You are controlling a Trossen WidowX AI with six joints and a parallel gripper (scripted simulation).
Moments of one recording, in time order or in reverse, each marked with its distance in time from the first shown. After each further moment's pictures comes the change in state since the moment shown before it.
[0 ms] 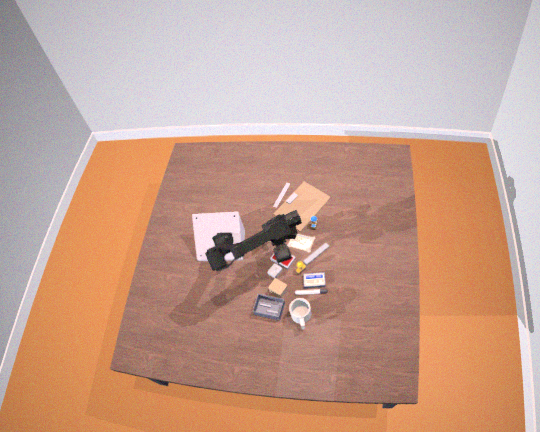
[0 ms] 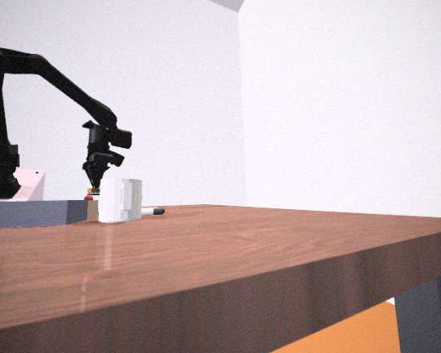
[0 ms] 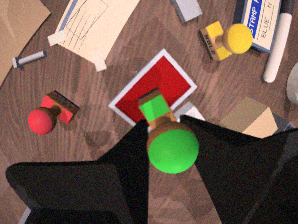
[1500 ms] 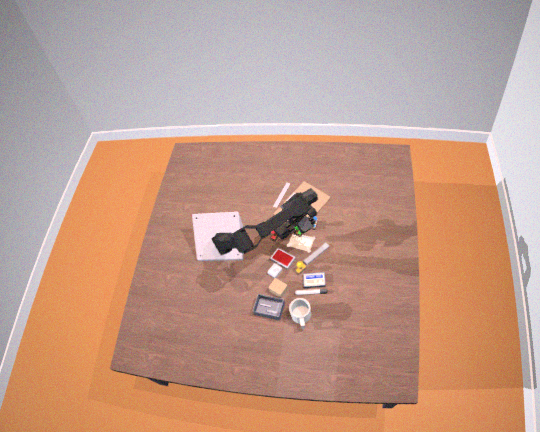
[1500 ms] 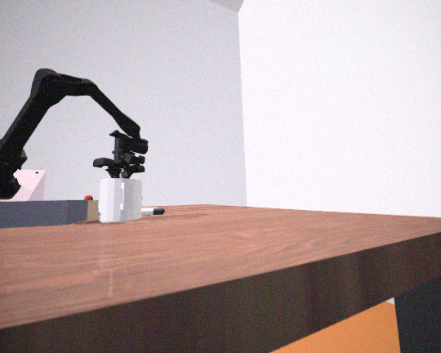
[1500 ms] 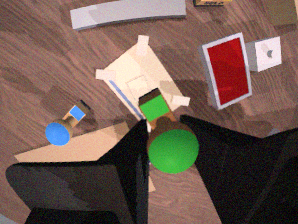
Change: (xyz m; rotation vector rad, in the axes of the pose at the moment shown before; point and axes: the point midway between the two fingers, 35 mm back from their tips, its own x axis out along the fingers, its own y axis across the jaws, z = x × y) arm -0.009 0.059 0.090 1.190 -0.001 -0.001
